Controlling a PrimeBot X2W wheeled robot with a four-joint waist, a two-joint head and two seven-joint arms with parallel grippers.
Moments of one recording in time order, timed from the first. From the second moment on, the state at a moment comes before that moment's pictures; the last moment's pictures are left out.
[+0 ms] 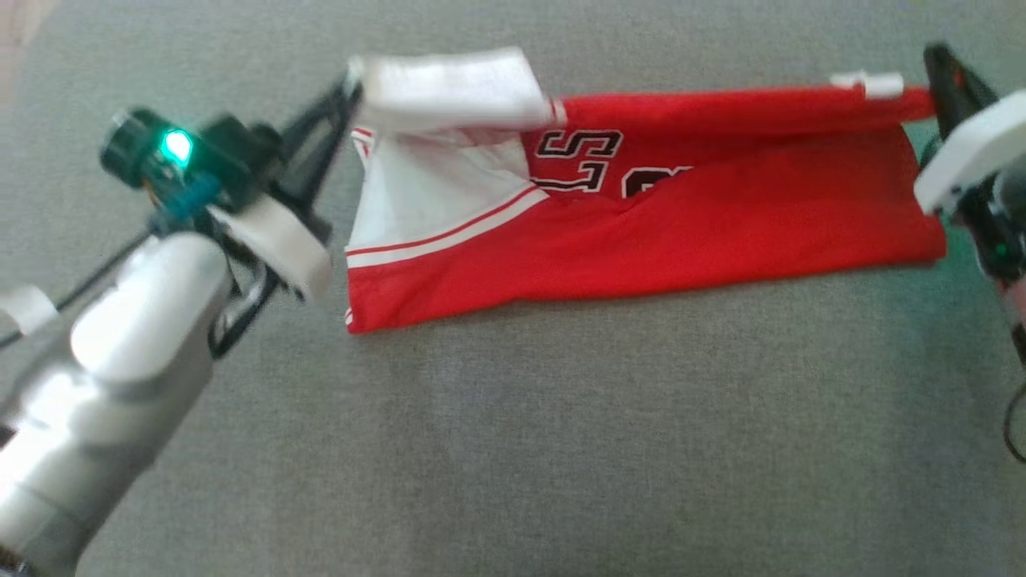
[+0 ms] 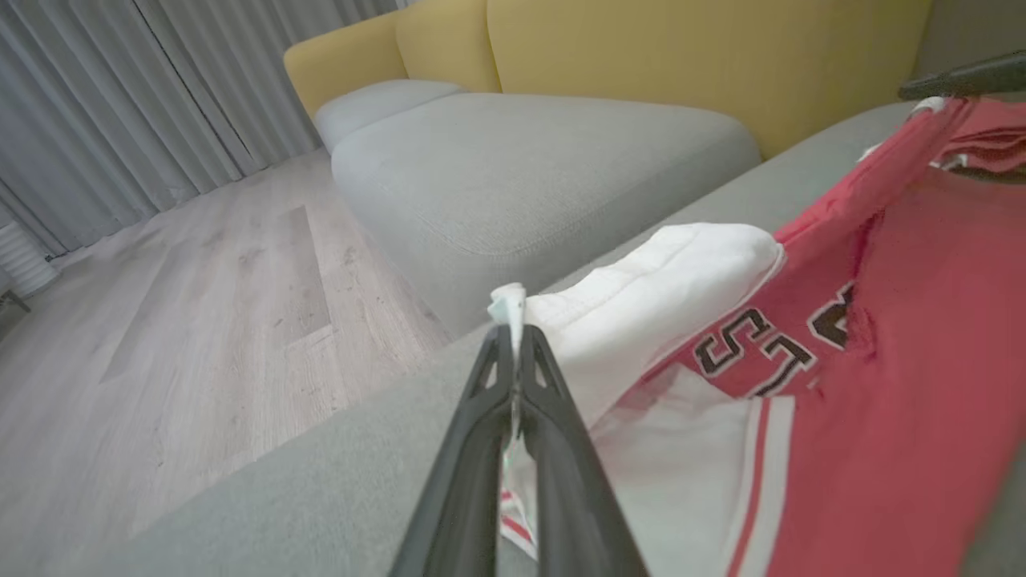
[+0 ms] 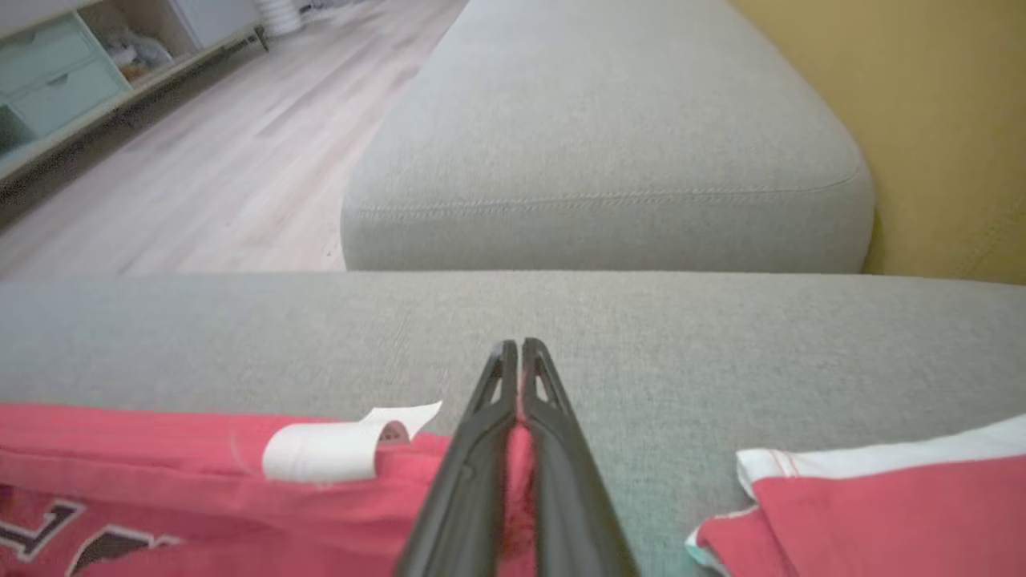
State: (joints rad) left arm -0.93 0.47 -0.97 0.55 -0.61 -0.07 -0.19; right arm -0.86 -0.44 0.42 0.85 0.65 0.13 0.04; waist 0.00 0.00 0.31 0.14
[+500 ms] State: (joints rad) left arm -0.76 0.60 -1.08 0.33 -0.67 -0.08 0.07; right arm -0.74 -0.56 0.65 0.77 0.75 0.13 0.23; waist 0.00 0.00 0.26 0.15
